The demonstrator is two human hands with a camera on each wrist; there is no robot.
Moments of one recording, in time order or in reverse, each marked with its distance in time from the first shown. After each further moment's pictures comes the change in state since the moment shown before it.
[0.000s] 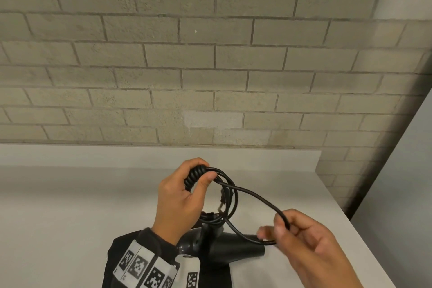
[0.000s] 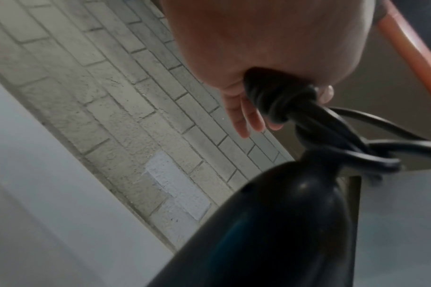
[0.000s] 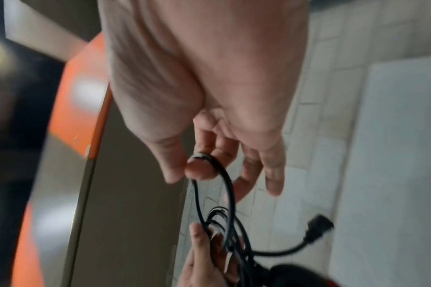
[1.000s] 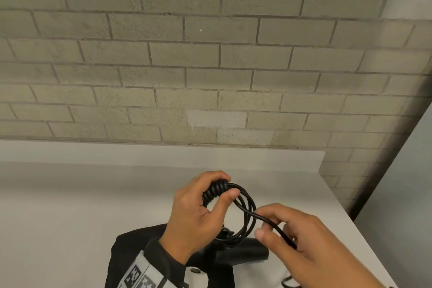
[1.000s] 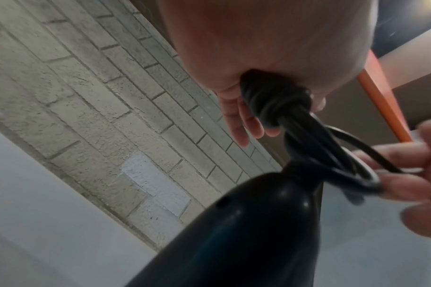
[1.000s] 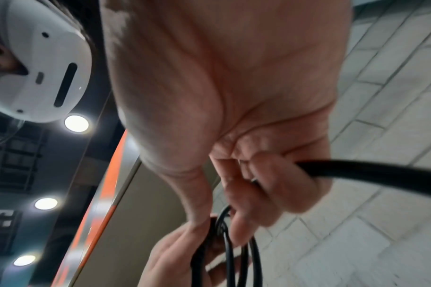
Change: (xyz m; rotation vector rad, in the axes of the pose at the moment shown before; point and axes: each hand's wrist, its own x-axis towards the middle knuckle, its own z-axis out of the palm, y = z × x) left_hand -0.016 0.018 0.006 -0.014 -0.097 0.047; right_hand 0.003 -0.036 0.011 -0.927 -0.165 -0.180
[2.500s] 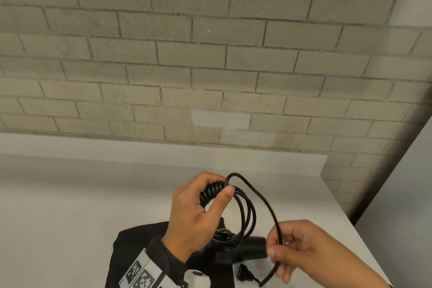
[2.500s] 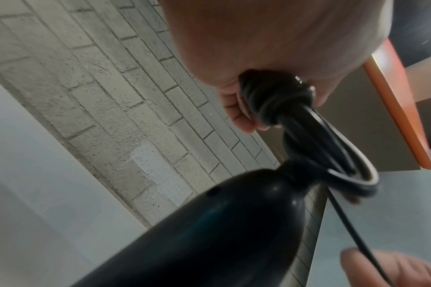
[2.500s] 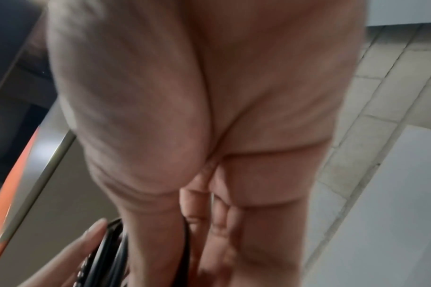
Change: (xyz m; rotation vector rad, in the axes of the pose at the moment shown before) left_hand -0.005 0.006 -0.006 -0.081 0.037 -0.105; right_hand 0.016 0.061 0.005 0.450 -0.323 0.265
